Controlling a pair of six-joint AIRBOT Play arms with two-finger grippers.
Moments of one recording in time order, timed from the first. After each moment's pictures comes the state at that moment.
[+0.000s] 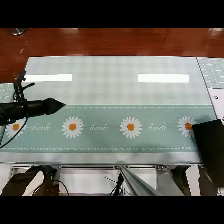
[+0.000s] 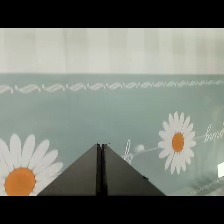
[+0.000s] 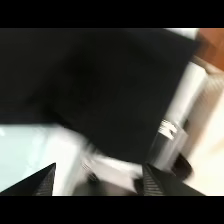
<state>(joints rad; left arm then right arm) 0.14 -0.80 0.66 0.76 -1.05 -1.22 -1.03 -0.72 1.08 -1.66 1.72 1.72</state>
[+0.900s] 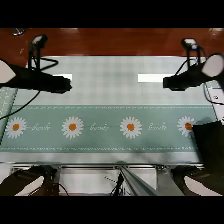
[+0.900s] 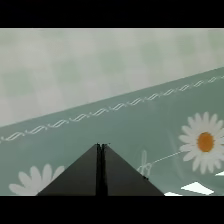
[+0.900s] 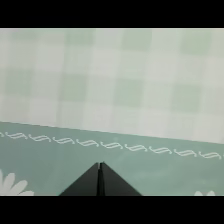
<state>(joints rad) -0.21 -1.06 1.13 1.24 -1.13 -1.53 0.18 -1.21 1.23 -1.60 1.19 1.72</state>
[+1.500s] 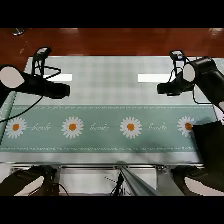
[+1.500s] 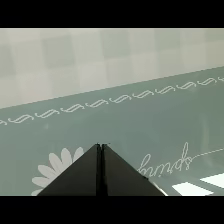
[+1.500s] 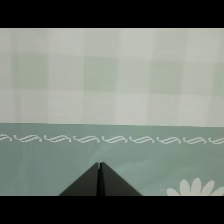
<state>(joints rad) -0.21 -1.08 1.08 1.35 -1.13 -1.58 0.25 -1.30 1.21 -1.75 1.20 1.85</state>
